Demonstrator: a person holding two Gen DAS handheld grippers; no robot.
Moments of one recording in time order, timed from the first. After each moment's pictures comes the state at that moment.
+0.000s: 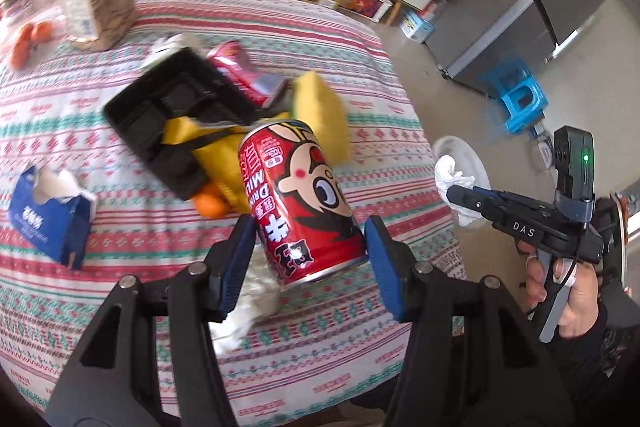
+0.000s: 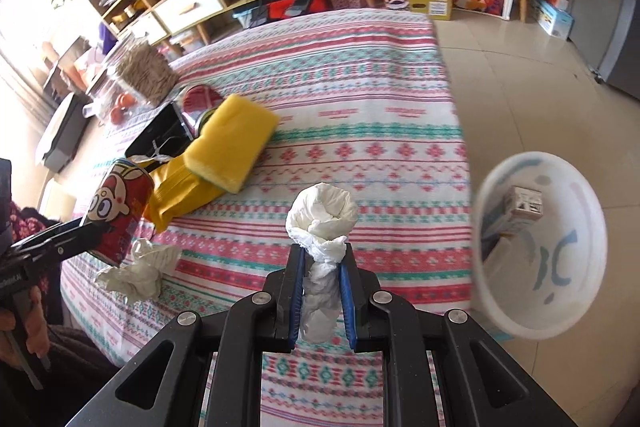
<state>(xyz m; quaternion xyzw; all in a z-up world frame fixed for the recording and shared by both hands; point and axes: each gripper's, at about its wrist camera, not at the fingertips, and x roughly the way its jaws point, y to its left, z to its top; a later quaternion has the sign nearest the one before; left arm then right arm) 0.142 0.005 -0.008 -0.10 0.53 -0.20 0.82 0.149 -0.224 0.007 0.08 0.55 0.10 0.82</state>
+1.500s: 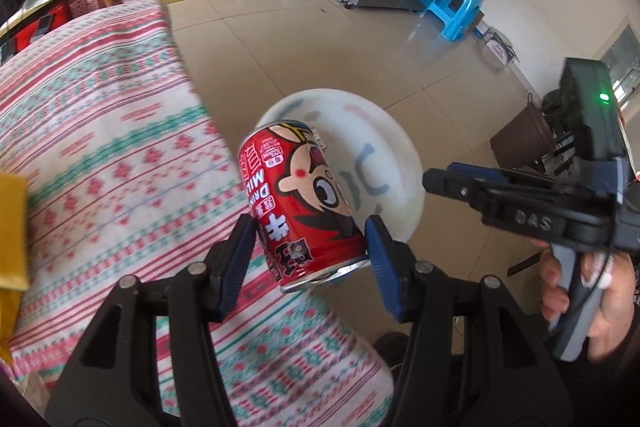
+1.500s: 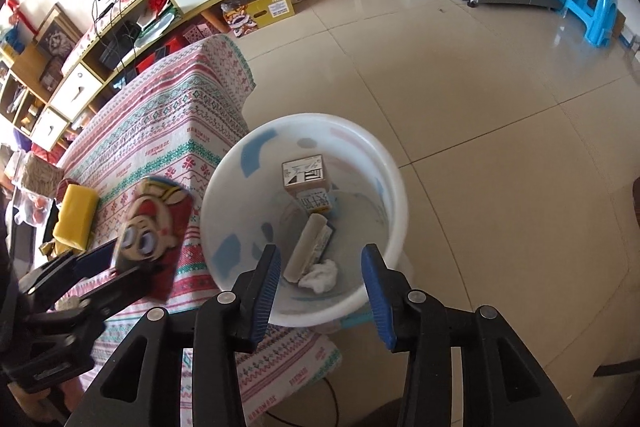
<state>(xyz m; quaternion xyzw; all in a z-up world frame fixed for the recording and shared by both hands) 0.162 -0.266 -0.045 0.03 0.53 -0.35 0.78 0.102 -0.435 -0.009 0.17 0.55 -0.08 0.81</state>
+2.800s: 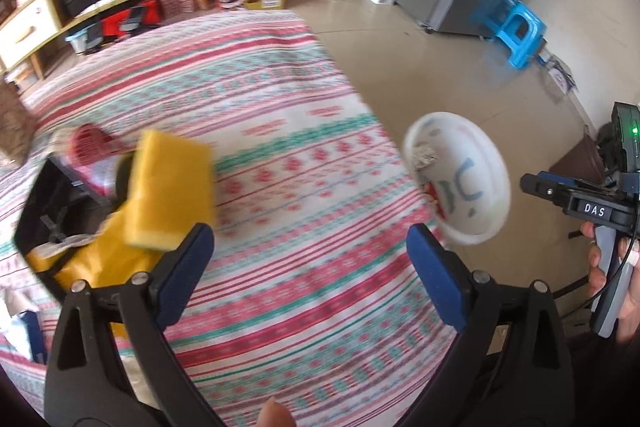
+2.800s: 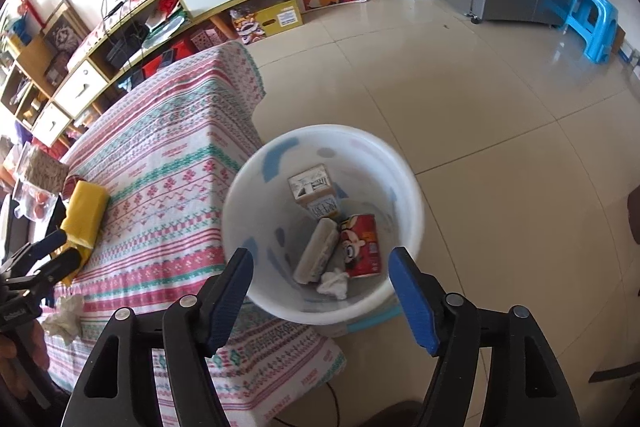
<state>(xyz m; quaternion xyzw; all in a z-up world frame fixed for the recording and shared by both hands) 0.178 -0.136 -0.012 0.04 0.51 -0.22 0.83 0.114 -0.402 0.003 0.15 0.54 -0.07 0.83</state>
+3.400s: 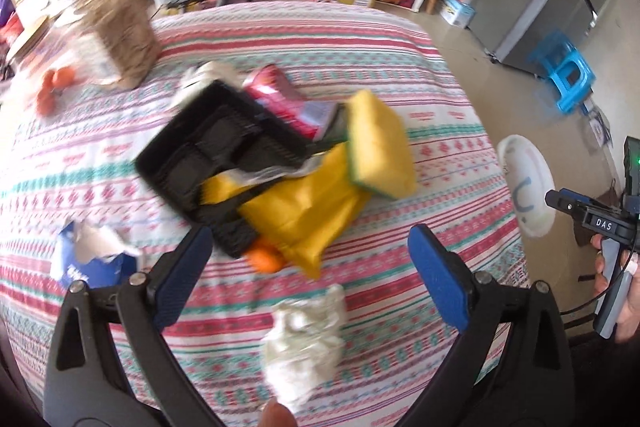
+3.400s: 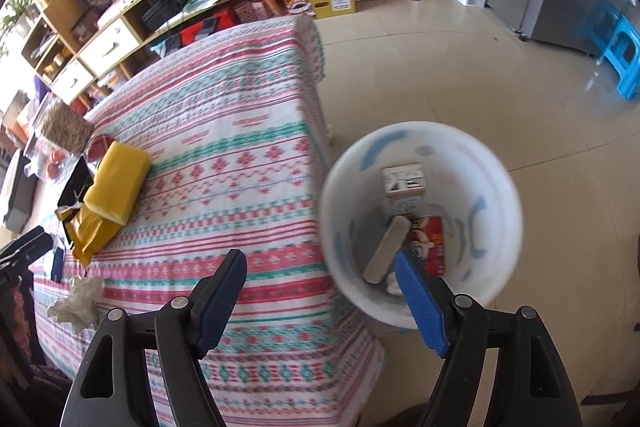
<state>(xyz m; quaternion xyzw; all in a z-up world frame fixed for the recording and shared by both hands) 0.179 0.013 -0.009 -0.02 0.54 -0.12 0.83 0.149 -0.310 -0.002 0.11 0.56 -0.01 0.82</state>
